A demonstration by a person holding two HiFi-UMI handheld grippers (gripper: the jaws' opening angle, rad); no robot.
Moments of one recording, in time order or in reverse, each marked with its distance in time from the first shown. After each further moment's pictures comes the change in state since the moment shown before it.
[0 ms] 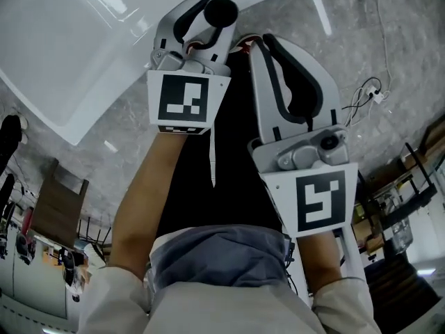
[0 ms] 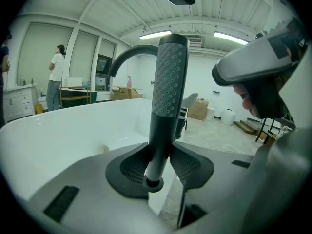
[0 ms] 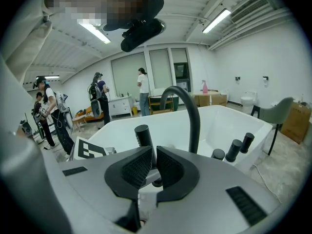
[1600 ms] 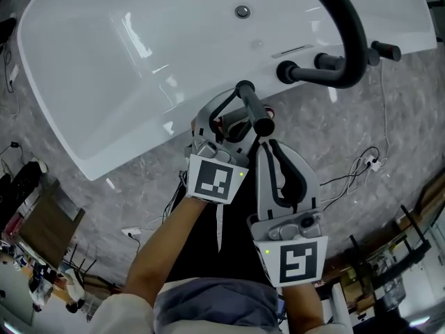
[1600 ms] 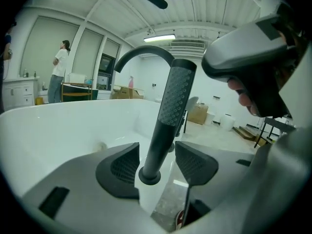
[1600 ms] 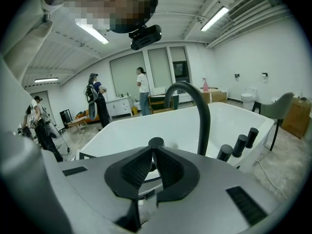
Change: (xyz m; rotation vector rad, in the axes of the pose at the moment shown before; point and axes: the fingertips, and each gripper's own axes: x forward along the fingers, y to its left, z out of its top) left arm -0.002 0.002 -0.021 -0.146 -0.009 0.029; right arm 0.018 0.017 -0.007 0.028 0.012 0.006
